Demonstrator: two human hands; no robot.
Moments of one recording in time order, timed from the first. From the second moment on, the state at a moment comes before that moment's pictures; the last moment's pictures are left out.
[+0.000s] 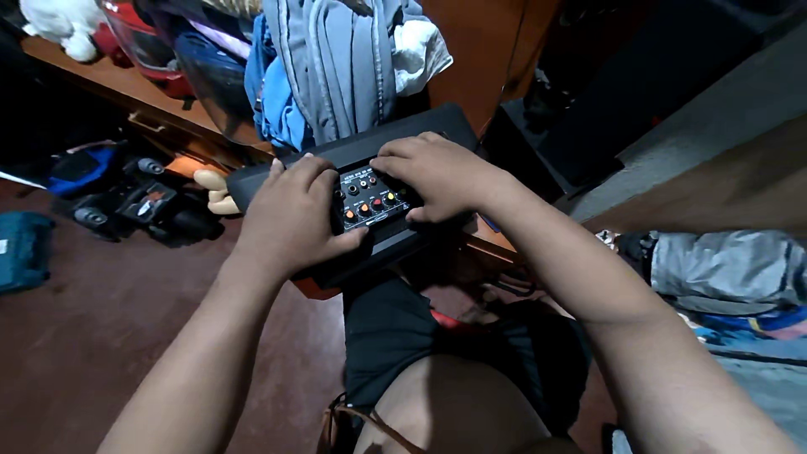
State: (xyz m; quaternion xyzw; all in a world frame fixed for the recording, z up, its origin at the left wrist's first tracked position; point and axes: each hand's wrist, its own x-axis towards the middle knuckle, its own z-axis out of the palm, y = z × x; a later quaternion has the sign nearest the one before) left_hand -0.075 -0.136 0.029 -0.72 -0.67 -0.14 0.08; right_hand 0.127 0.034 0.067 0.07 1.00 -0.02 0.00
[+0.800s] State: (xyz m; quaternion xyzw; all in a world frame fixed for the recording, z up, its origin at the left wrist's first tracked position) left_hand -0.094 -0.148 0.023 -0.64 -0.62 -0.45 0.01; right_hand 0.118 0.013 0.117 0.11 0.99 0.01 0.00
